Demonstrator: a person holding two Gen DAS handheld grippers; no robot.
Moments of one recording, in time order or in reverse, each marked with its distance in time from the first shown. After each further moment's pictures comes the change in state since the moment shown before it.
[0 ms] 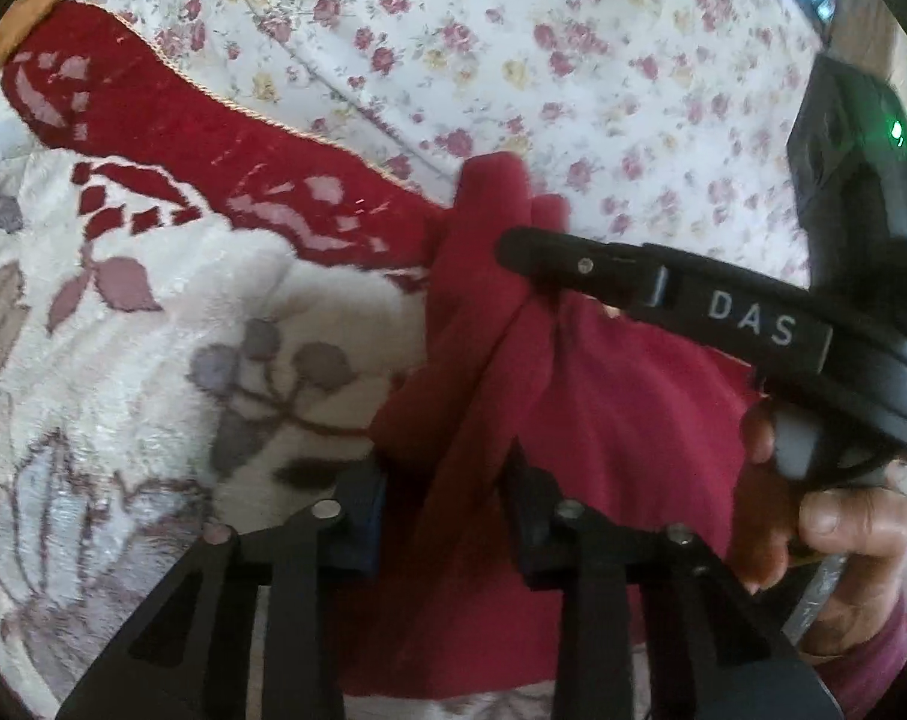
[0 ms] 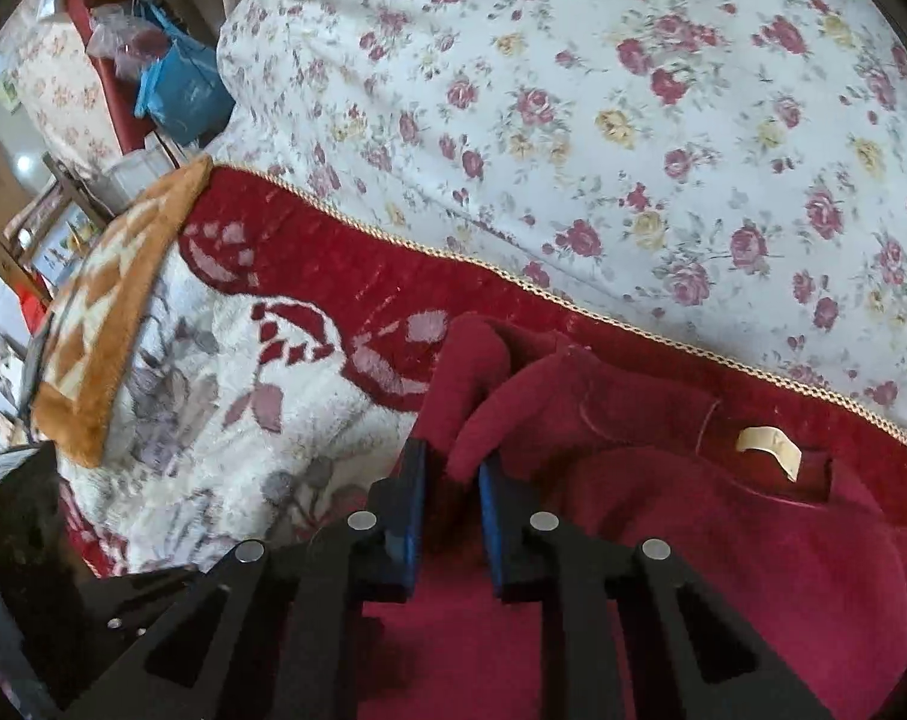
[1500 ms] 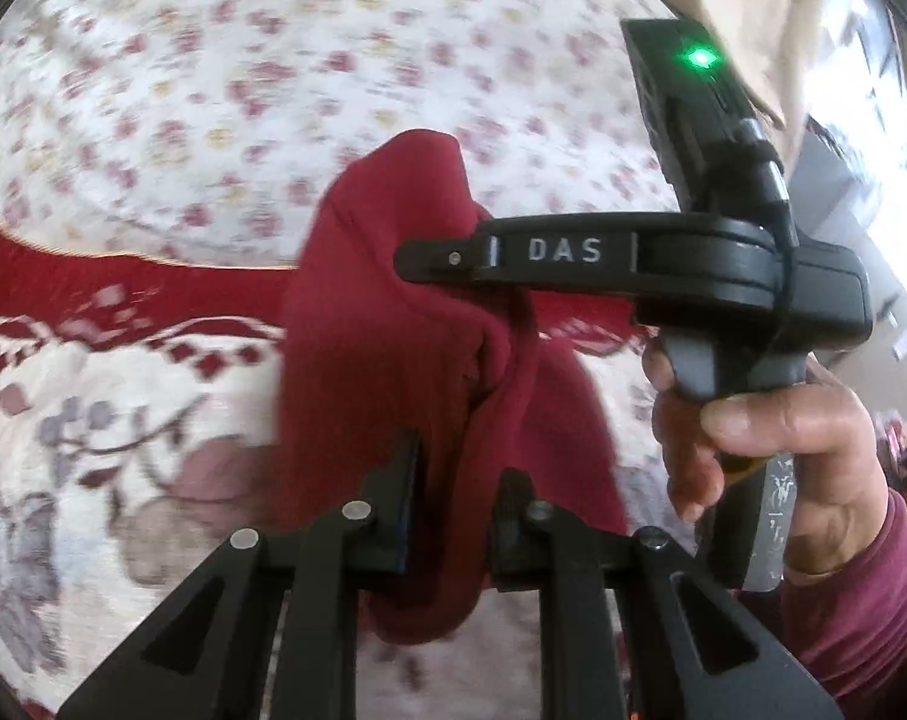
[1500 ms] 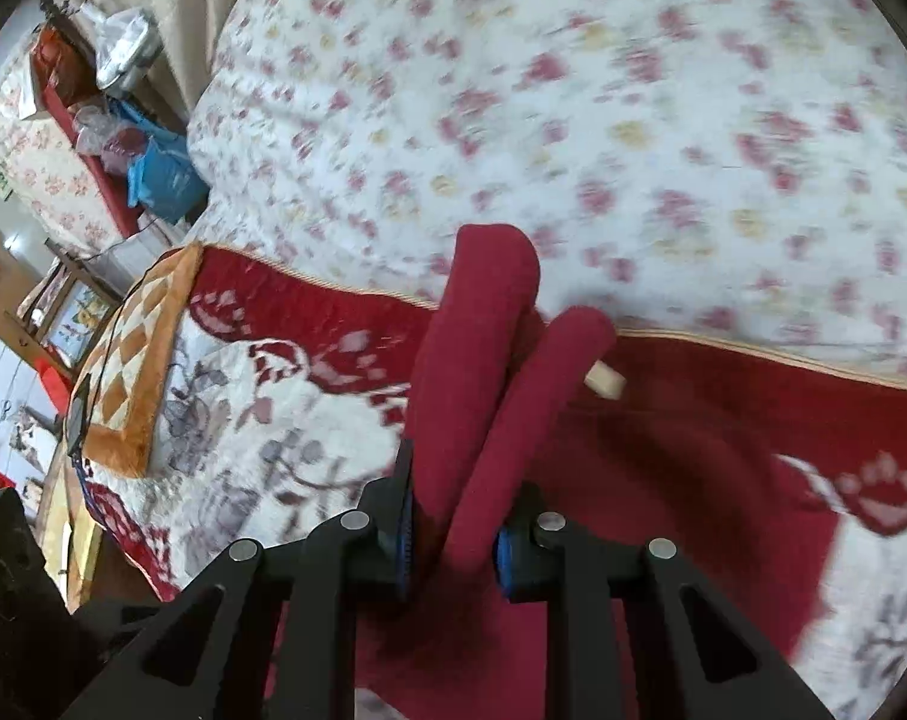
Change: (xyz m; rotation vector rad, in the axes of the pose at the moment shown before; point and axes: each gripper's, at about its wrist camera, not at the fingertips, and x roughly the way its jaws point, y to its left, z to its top) left arm -0.020 -0.178 -0.049 0.352 -0.010 -0.093; right arm -0.141 -0.104 -0.049 0.144 -0.077 -0.044
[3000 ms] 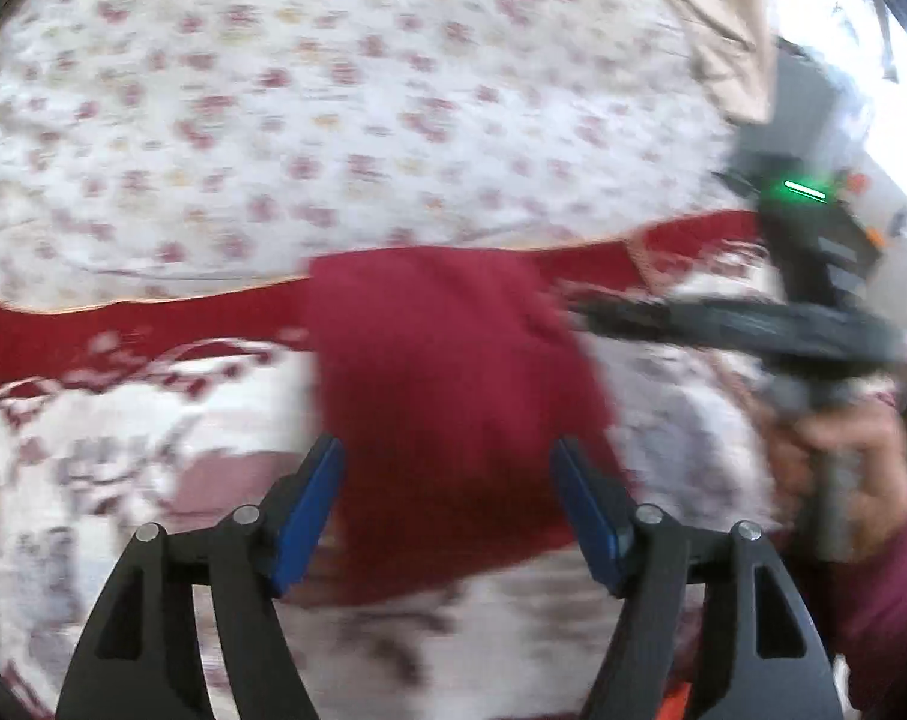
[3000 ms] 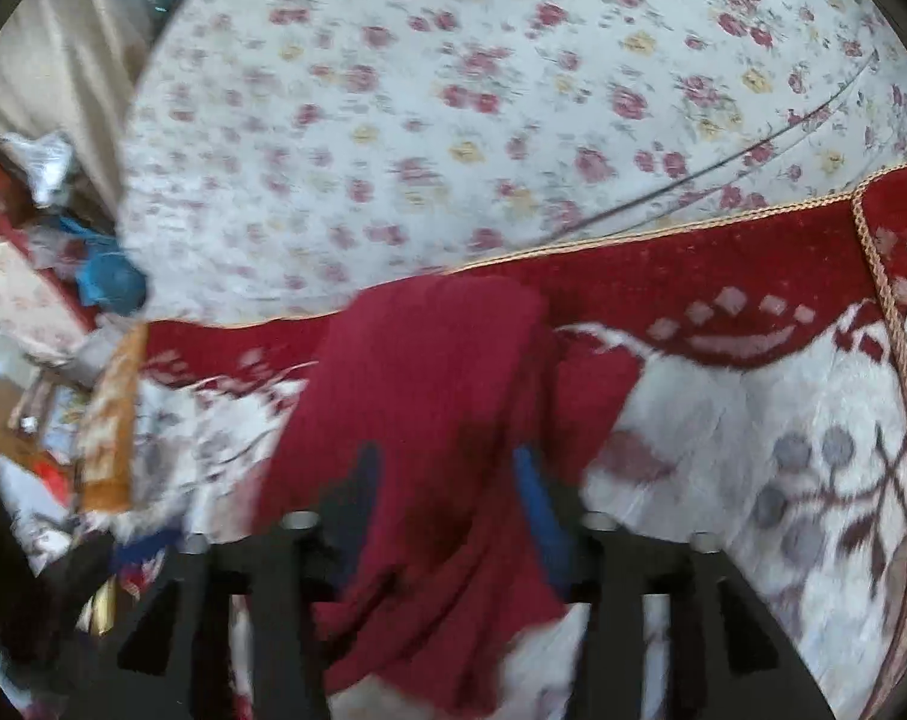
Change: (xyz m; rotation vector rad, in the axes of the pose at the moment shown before) left arm -0.001 -0.019 -0.014 0.141 0.004 0.132; right arm -0.069 -0.108 -0.087 0.227 -0.077 0.033
